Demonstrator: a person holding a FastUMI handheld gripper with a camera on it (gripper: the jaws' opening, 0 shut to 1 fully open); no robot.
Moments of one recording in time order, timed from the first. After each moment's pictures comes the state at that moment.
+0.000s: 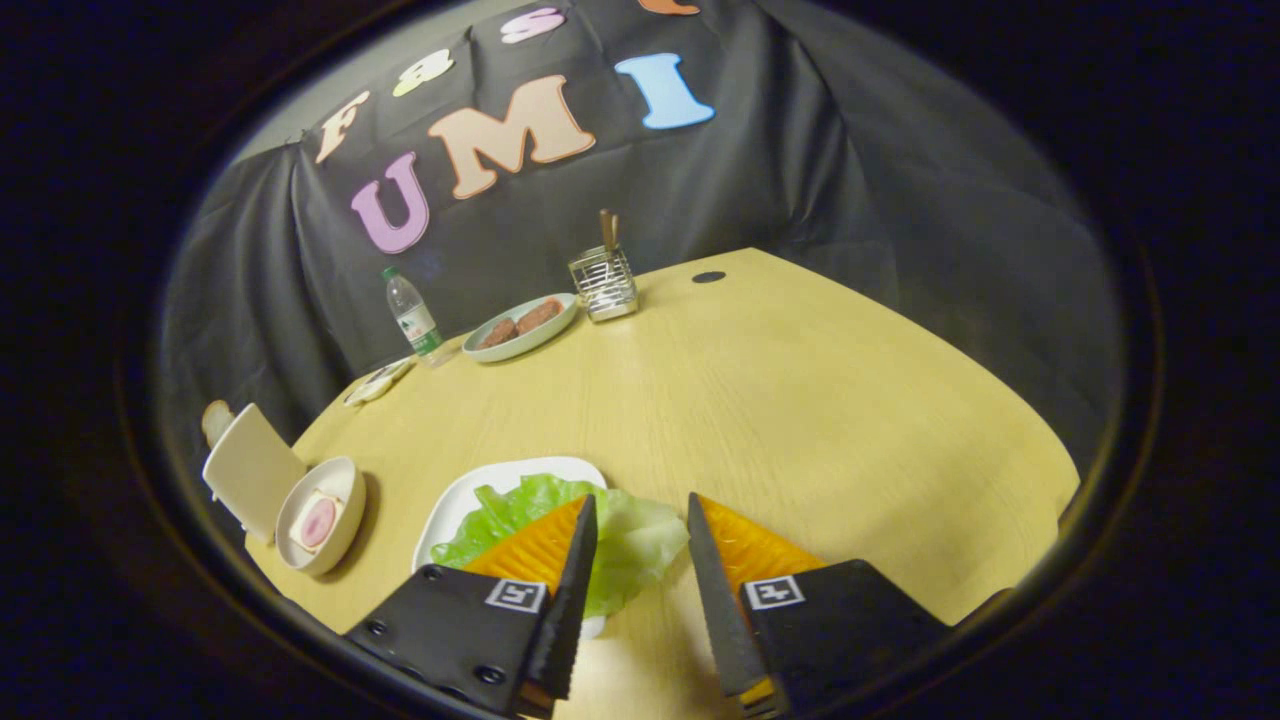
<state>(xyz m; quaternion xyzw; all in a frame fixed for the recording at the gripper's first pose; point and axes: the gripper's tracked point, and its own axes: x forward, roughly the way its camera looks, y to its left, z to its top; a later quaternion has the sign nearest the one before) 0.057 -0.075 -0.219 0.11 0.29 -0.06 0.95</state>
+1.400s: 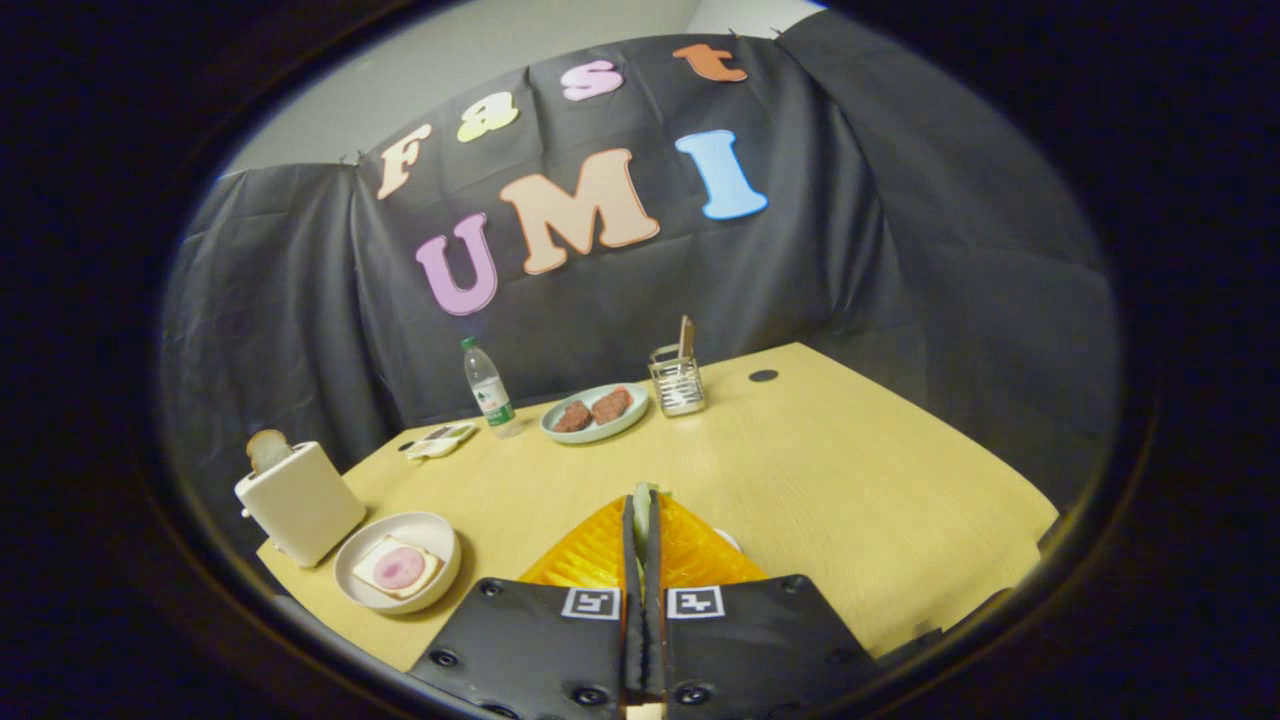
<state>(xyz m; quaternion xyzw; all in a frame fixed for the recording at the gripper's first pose) 0.055 -0.007 -0.111 0.10 0.15 -0.02 0.98</state>
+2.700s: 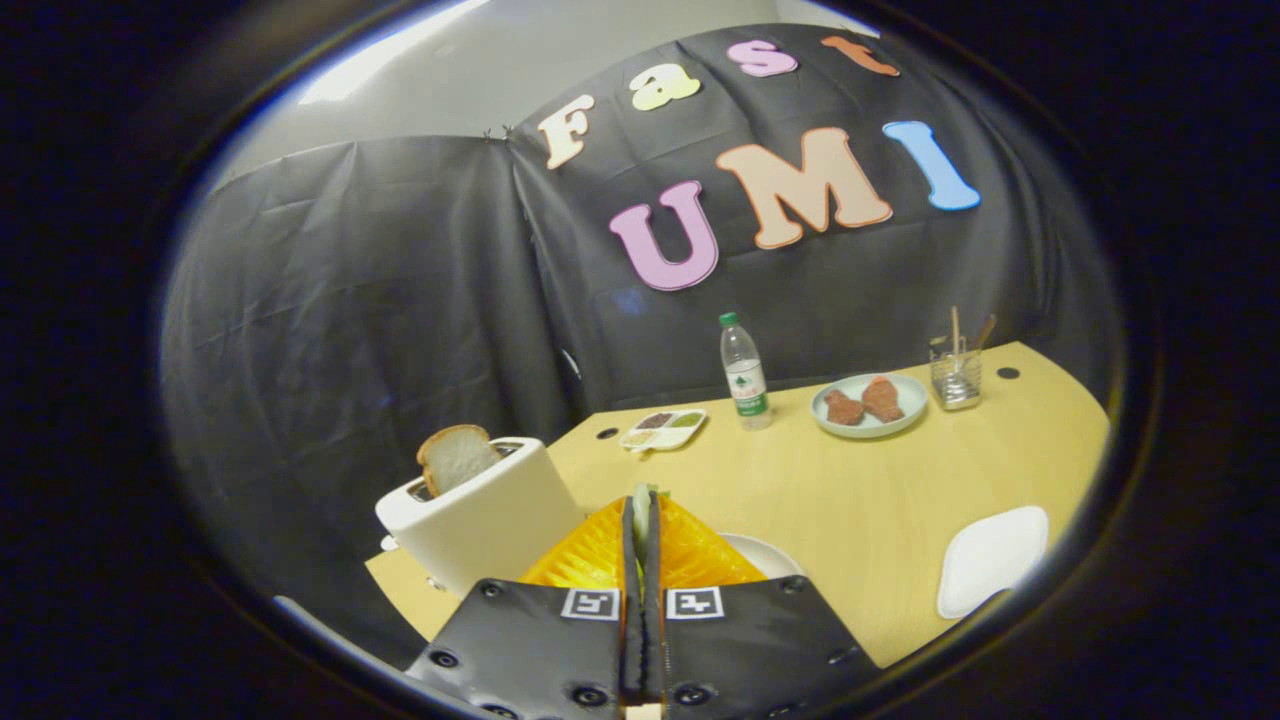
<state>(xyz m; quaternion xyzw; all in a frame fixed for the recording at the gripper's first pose) 0.066 0.311 -0.090 0.12 0.17 0.20 0.96</state>
